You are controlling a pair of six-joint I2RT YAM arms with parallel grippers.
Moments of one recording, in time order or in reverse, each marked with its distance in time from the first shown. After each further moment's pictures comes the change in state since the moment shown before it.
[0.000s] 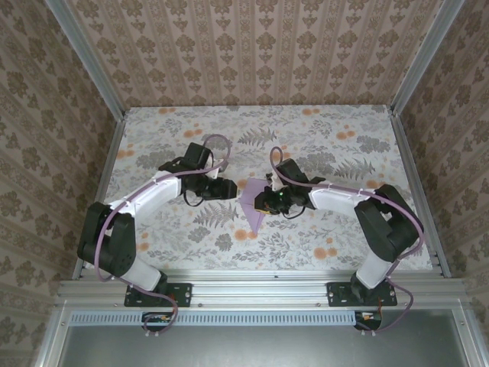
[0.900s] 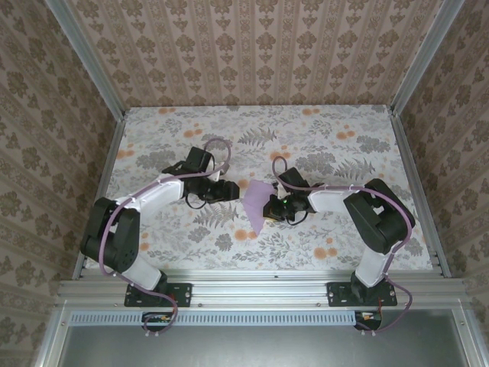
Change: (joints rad) left arm -0.003 0.035 -0.068 0.124 0.055 -0.079; right arm -0.035 0.074 -0.089 0.055 0.043 -0.027
